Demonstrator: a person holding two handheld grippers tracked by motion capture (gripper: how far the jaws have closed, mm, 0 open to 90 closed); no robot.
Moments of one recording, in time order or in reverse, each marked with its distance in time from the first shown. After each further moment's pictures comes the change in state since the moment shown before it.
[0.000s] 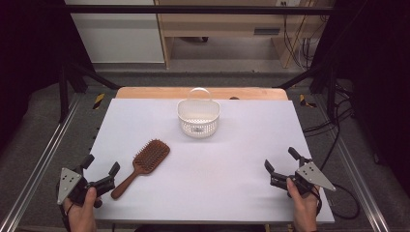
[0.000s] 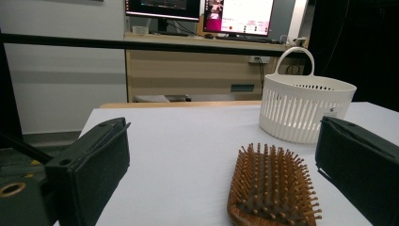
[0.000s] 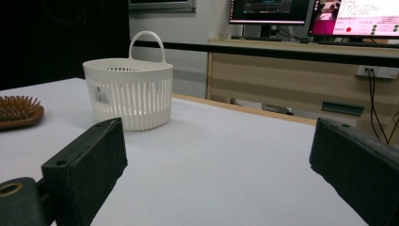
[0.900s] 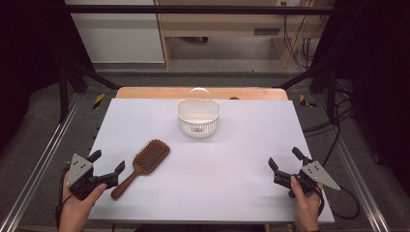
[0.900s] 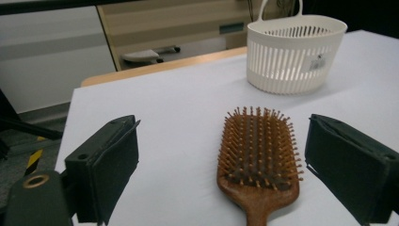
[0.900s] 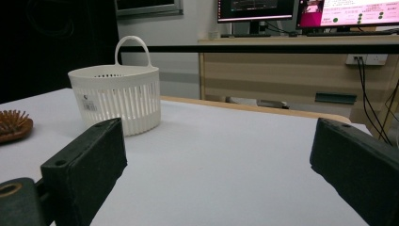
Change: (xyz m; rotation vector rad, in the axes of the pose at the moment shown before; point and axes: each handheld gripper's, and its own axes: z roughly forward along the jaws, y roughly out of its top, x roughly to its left) left arm -0.014 0.040 0.016 0.287 -0.053 0.151; right arm -0.009 -0.002 -0.001 -0.001 -0.035 0.072
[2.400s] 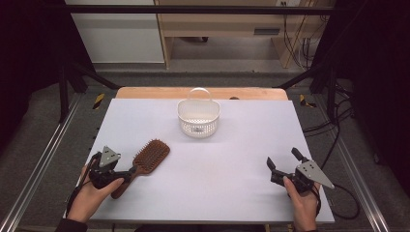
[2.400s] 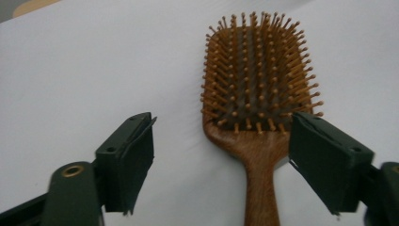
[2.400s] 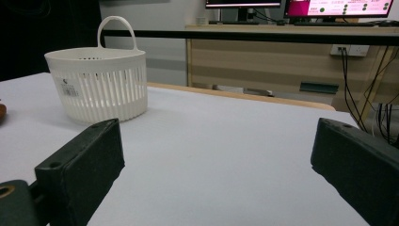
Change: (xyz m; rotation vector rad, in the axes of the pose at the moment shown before) left arm -0.003 -0.007 0.050 0.366 -0.070 0.103; right arm 0.005 -0.003 0.006 0.058 -0.061 -0.028
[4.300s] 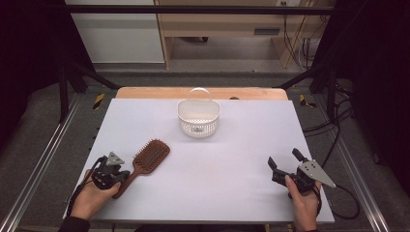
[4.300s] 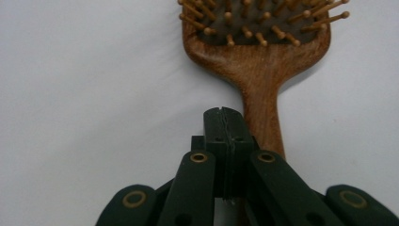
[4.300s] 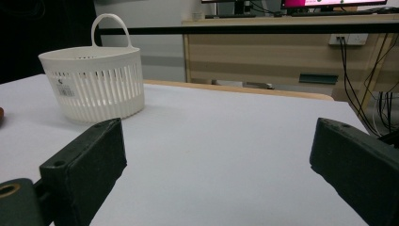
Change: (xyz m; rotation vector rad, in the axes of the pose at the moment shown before) left arm 0.001 -0.014 0.017 0.257 -0.111 0.027; right arm -0.004 -0.001 0.000 0.019 -0.010 0.033
